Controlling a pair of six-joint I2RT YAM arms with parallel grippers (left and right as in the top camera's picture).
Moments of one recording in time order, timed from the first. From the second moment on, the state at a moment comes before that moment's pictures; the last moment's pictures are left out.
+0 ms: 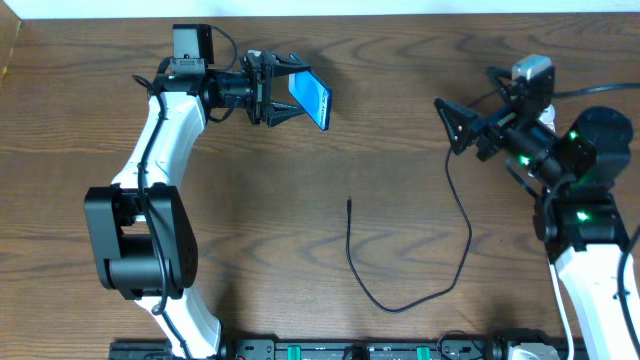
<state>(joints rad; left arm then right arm) -0.01 1.93 1.50 -0.50 1.21 -1.20 0.02 1.13 0.88 0.11 -0.66 0.12</state>
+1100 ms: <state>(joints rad) -0.09 1.93 1.50 -0.44 1.04 -1.21 0.36 1.38 0.88 0.25 -0.49 0.38</state>
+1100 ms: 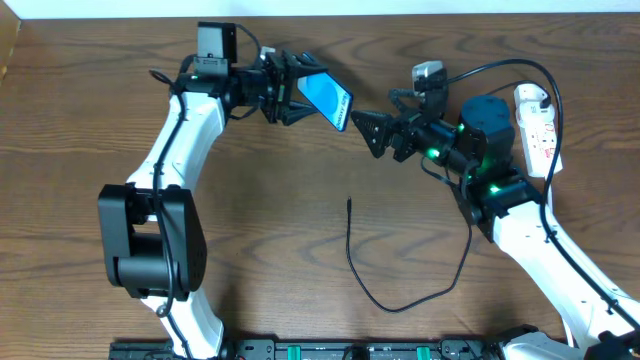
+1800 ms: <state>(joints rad) -0.16 1.93 1.50 -0.33 1.04 -1.23 0.36 1.41 0.88 0.18 -0.43 0.38</state>
